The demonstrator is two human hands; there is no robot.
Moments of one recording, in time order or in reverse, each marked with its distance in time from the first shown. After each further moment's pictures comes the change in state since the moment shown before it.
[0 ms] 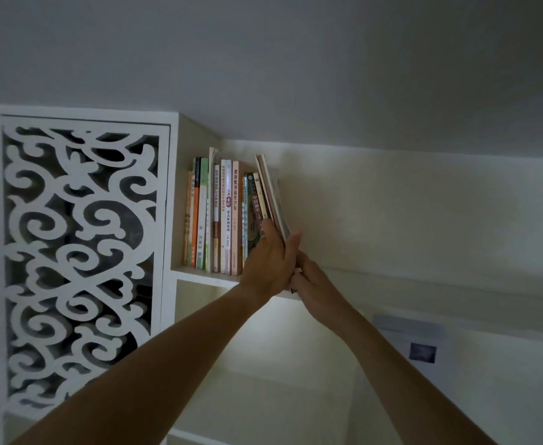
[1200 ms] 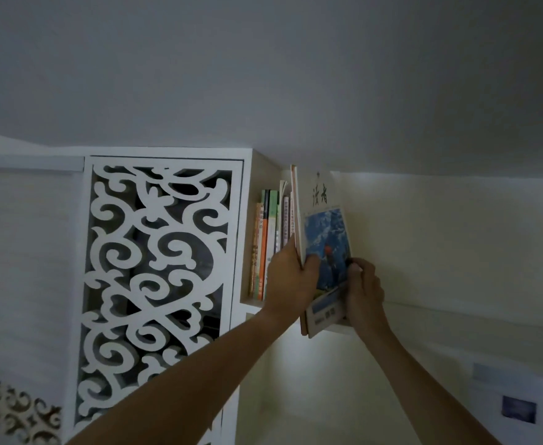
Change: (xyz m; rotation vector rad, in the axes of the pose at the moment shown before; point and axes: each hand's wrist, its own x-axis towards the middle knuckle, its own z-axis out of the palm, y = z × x) left_hand 0.017 -0.044 -0.084 -0.288 0.128 0.009; right_hand 0.081 0.018 0.058 -0.062 0.512 0.077
